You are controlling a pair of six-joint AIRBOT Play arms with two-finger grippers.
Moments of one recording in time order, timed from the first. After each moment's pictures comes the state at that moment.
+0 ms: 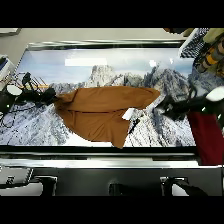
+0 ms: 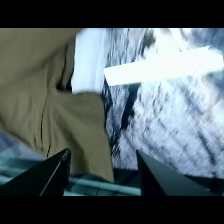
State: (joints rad) left arm 0.15 -1.49 1.22 1.03 -0.93 -1.60; right arm -0.18 -1.19 1.00 -0.88 1.28 1.62
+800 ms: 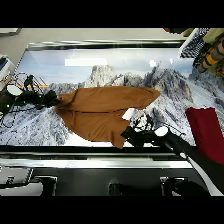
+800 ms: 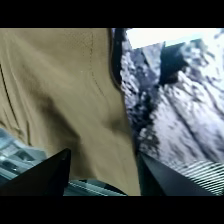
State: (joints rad) left arm 0.15 -1.49 1.22 1.05 -0.99 -1.58; right arm 0.37 -1.24 0.52 -0.45 0.67 1.57
